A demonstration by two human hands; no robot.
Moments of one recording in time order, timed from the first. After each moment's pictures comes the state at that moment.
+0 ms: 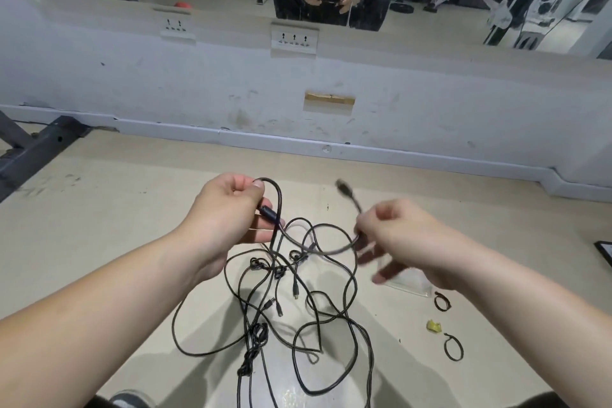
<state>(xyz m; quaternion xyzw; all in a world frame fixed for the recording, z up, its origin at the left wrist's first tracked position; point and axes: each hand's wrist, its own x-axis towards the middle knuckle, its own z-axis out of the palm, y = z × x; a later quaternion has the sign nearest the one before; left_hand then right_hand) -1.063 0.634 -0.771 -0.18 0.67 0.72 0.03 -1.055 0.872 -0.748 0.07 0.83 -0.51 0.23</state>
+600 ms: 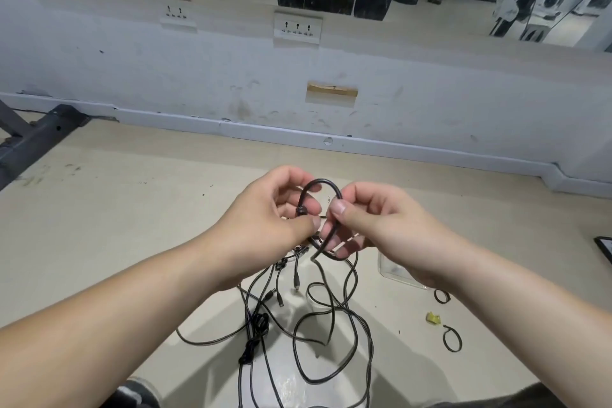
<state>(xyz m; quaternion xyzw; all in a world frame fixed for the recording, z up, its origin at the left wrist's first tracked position) -1.037 0.656 -0.768 0.04 0.75 0.66 0.07 -1.043 0.850 -0.744 -0.09 0.76 -0.62 0.19</state>
